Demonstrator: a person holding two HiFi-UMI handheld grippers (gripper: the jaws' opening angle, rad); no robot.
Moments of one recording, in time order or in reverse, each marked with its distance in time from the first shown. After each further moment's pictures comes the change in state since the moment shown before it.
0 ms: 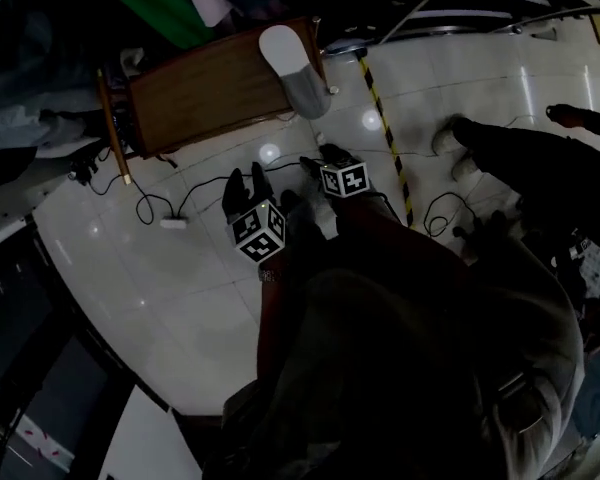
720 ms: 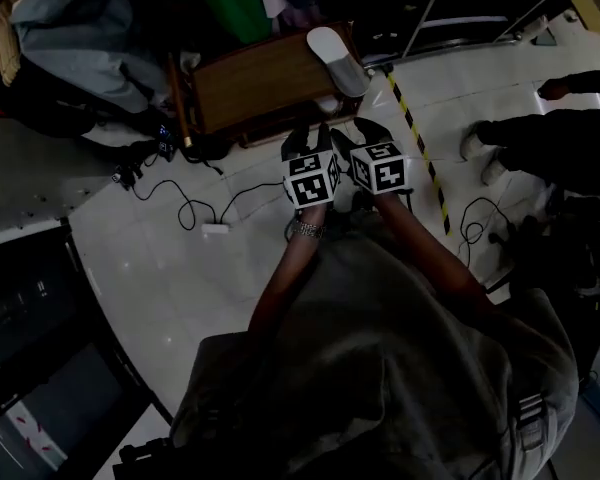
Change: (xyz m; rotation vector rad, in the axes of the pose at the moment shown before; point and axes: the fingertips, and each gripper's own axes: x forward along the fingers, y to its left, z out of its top) left arm -0.121 -0.035 0.013 0.197 -0.007 -0.333; right arm -0.165 0.204 0.044 -0.211 -0.322 -0.174
